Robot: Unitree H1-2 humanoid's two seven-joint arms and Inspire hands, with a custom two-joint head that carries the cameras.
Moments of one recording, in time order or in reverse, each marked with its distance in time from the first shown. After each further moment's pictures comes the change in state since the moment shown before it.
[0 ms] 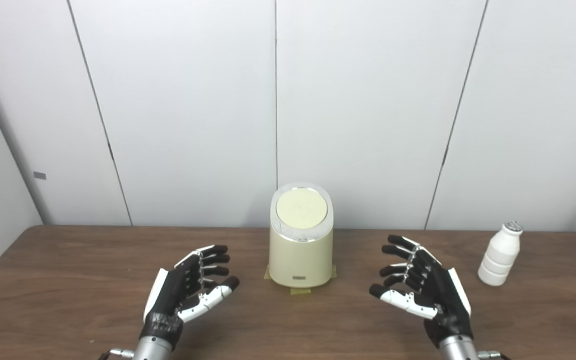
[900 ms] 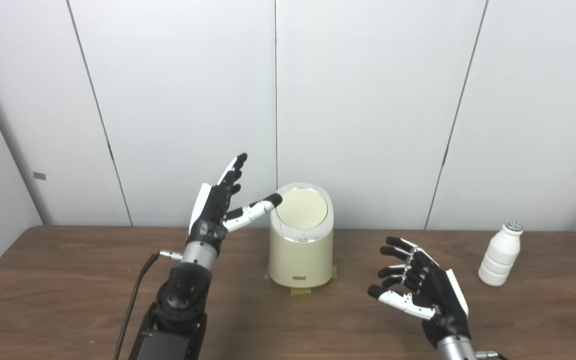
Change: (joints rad) left arm -0.423 -0.040 -0.066 0.208 0.129 0.117 0.076; right arm -0.005 0.002 0.000 0.018 0.001 -0.003 0.000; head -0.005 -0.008
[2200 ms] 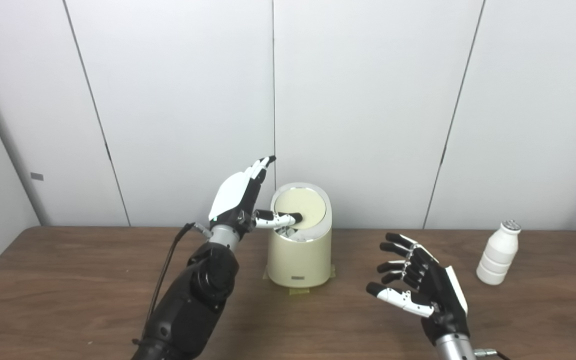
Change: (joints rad) left arm -0.148 0.081 -0.271 0.258 0.440 0.006 0.104; right arm 0.000 0.004 0.005 -0.011 -0.019 -0.021 -0.017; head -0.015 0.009
